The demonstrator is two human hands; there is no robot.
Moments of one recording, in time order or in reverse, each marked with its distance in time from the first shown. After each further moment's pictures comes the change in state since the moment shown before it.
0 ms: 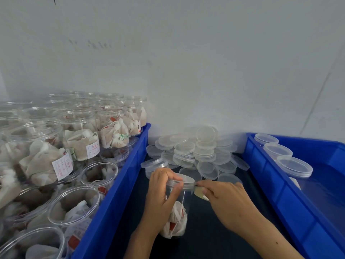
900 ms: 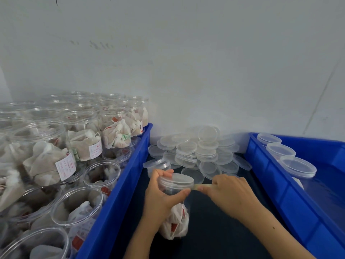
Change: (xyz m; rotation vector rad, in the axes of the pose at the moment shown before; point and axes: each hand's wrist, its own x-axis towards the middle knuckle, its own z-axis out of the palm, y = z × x) left_hand 0.003 -0.003 -0.006 -0.298 0.037 -0.357; right_hand 0.020 0.001 -0.005 -0.012 -0.023 0.135
